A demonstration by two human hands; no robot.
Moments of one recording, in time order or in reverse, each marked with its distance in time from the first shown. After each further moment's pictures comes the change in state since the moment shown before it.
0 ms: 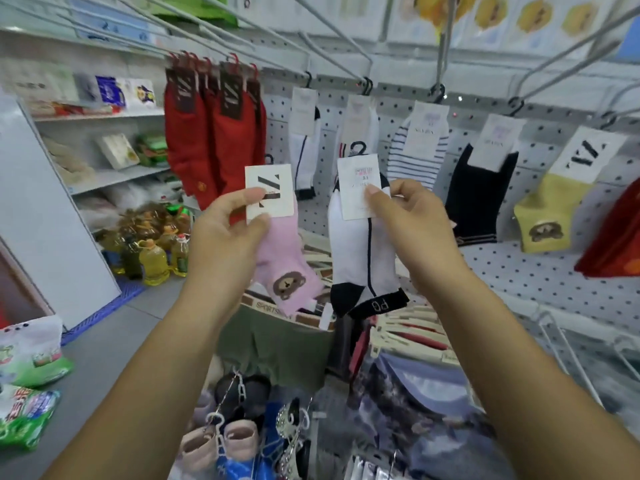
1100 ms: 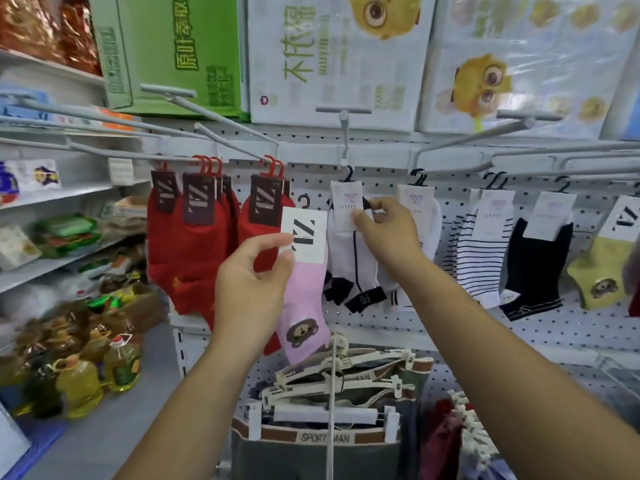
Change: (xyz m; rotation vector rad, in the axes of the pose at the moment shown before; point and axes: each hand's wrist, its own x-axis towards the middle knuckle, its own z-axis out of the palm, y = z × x) left_hand 0.203 -0.015 -0.053 0.036 -0.285 0.157; right_hand 0.183 -0.012 0.149 -0.216 0.359 -0.016
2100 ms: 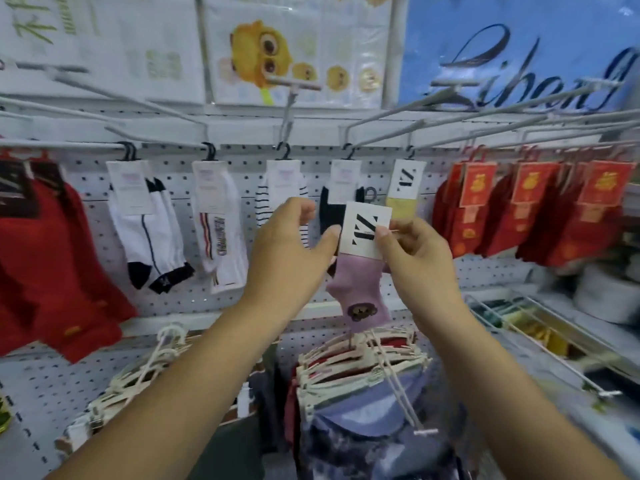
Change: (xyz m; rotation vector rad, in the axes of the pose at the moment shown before) left_hand -0.092 0.072 0.264 0.263 -0.311 0.250; right_hand -0.098 0.076 -0.282 0.049 0.272 0.042
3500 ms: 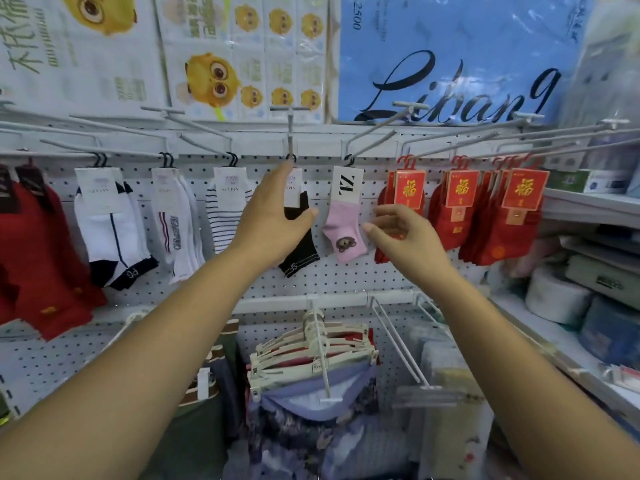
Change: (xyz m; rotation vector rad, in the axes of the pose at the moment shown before) left_hand 0.014 0.061 0.048 0.154 -0.125 0.056; right_hand 0.050 0.022 -0.129 -0.239 -0.234 -0.136
